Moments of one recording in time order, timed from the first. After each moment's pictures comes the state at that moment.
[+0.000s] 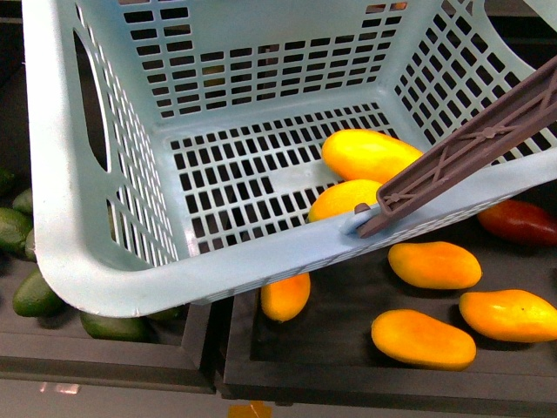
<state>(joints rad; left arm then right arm) -0.68 1.75 1.41 -0.17 0.03 -1.07 0.00 0.01 0.02 0.00 0.00 0.00</state>
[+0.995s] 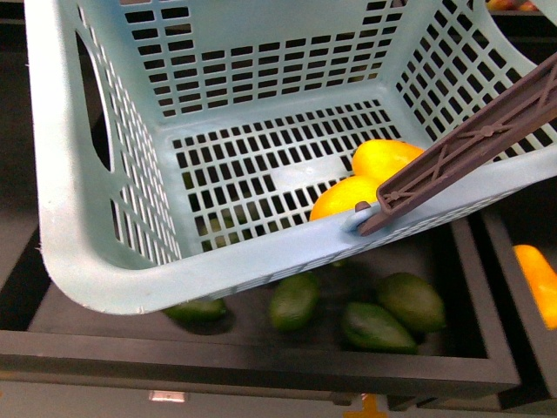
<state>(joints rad) -0.68 1.75 1.41 -0.17 0.03 -1.07 0.00 0.00 0.02 0.00 0.00 0.00</state>
